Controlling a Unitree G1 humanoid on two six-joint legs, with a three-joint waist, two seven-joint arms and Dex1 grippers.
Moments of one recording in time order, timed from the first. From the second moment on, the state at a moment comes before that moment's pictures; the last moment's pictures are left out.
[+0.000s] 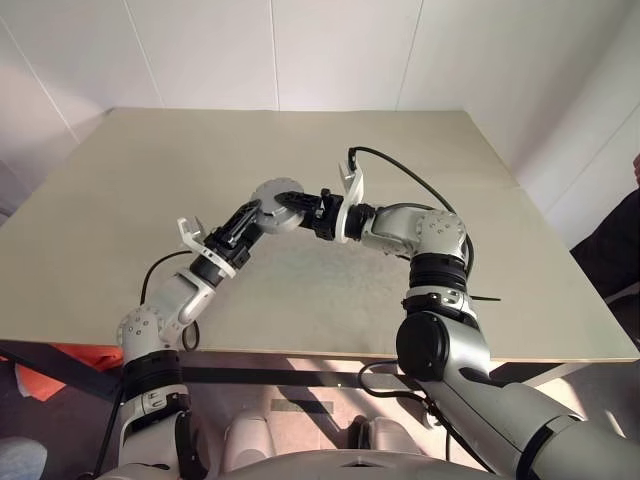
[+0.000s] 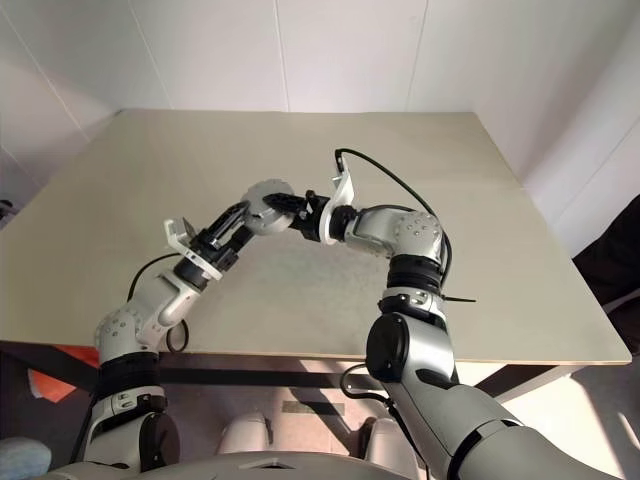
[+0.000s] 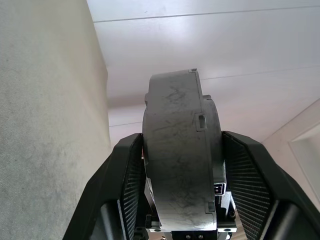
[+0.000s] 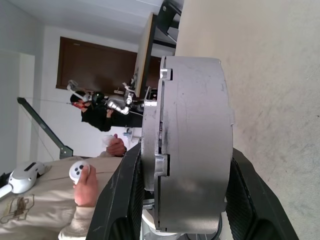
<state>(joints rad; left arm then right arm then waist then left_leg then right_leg) -0.36 0.10 0.51 0.21 -1.56 1.00 -0.13 -0.94 0.12 -0.61 0.50 0.91 1.40 0.03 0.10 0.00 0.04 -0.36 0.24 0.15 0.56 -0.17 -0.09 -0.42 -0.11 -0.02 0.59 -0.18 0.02</state>
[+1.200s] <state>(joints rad) -0.29 0.15 0.59 0.25 -1.41 0.78 -0.12 -0.91 0.08 -0.45 0.50 0.87 1.25 0.11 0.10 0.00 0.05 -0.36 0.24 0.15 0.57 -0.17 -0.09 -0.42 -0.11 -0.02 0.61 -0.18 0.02</state>
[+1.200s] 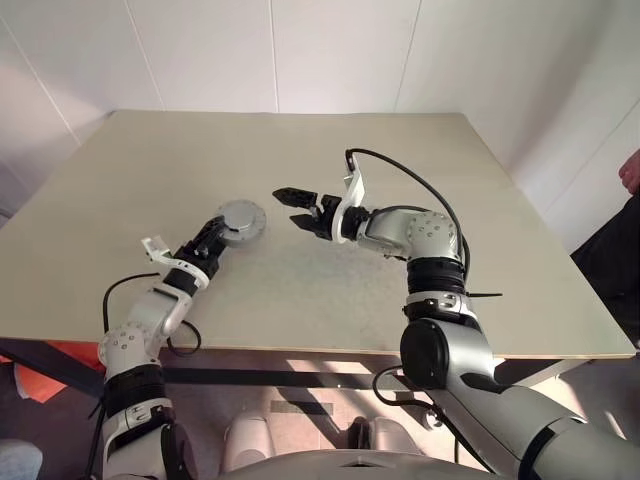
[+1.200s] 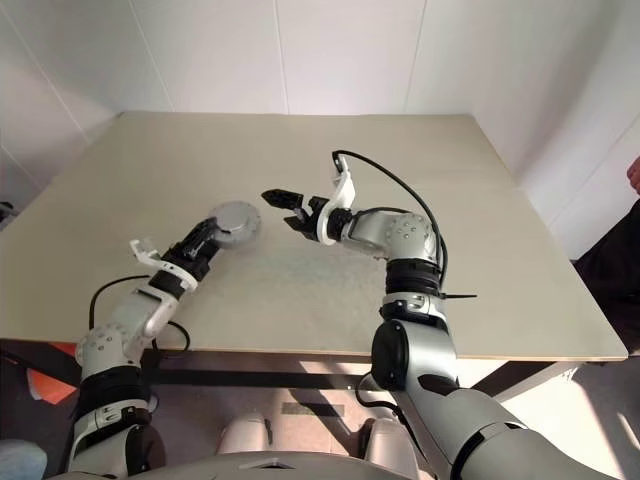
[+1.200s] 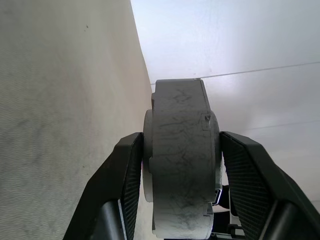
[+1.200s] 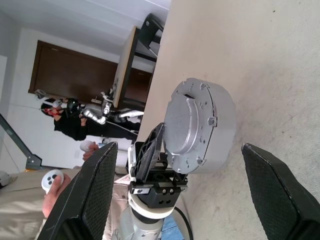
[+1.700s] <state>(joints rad) -0.26 0.23 0.74 0.32 -1.26 0.58 -0.05 -0.91 0.08 -0.41 0.51 0.85 1.24 0.14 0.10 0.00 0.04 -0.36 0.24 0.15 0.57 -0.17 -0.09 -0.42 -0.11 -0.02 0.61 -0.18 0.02</state>
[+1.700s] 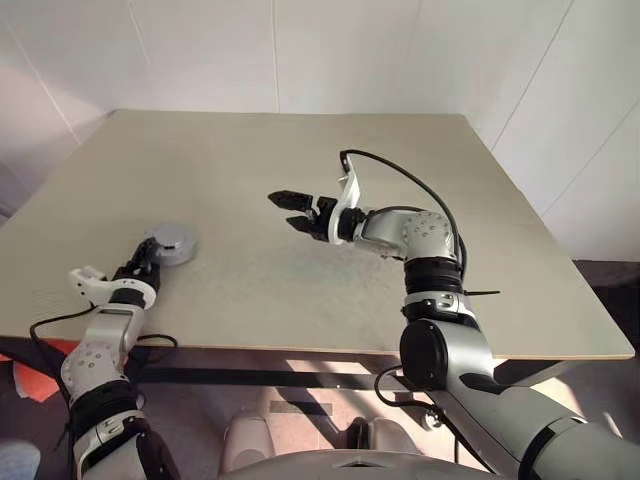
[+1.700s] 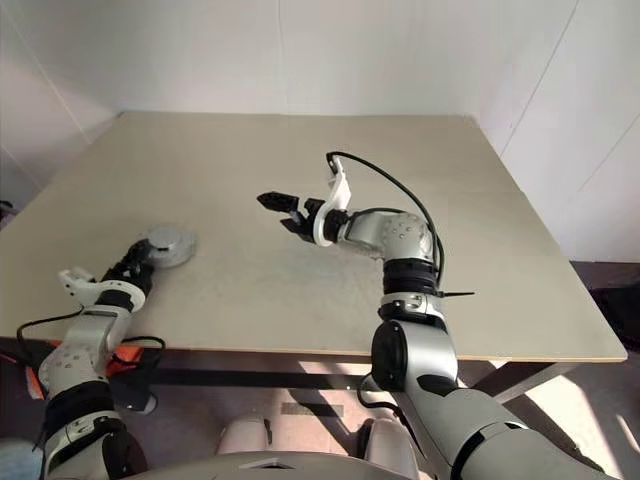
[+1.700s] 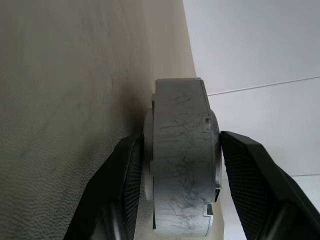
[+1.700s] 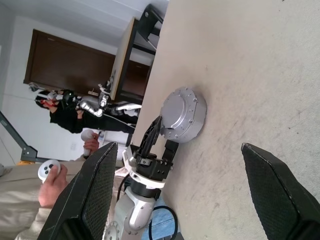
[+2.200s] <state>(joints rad) -0.31 0.57 0.81 0.43 -1.03 0.46 -0.06 -0.91 0.04 -0.37 0.57 0.79 1.20 0.19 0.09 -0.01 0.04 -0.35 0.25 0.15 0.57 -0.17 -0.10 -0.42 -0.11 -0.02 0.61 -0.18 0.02</state>
